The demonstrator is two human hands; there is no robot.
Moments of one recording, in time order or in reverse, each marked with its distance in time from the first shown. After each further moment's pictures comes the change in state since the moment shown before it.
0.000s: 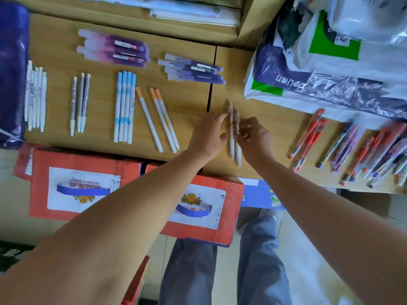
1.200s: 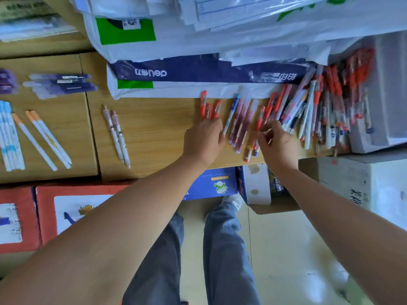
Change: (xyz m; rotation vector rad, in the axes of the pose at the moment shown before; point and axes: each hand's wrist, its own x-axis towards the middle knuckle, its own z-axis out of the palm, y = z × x) left_hand 0.032 0.209 0.166 0.385 -0.035 0.154; right_hand -0.027 0.245 -0.196 -0.051 0.254 0.030
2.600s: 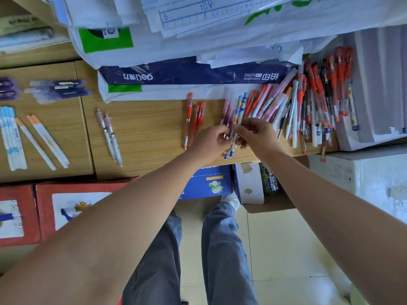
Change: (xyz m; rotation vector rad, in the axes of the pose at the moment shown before) left_hand 0.004 0.036 0.015 -0.591 -0.312 -0.077; right_hand 0.018 -0.014 -0.021 0.684 -0.339 0.265
